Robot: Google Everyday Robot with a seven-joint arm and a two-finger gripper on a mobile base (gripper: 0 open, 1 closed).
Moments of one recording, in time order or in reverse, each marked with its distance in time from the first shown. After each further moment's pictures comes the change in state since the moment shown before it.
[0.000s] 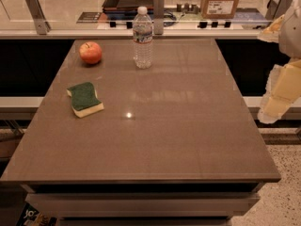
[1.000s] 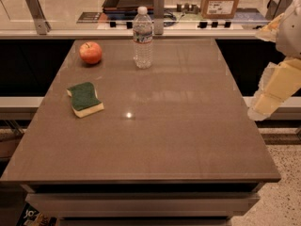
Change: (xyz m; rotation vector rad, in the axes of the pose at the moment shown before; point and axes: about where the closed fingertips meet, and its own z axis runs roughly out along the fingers) arm -0.012 -0.001 0.001 0.017 -0.079 0.053
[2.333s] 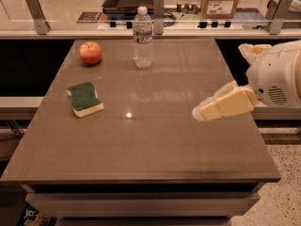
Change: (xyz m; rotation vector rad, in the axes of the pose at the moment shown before) arm -0.053 0.016 0.038 0.178 -0.499 0.296
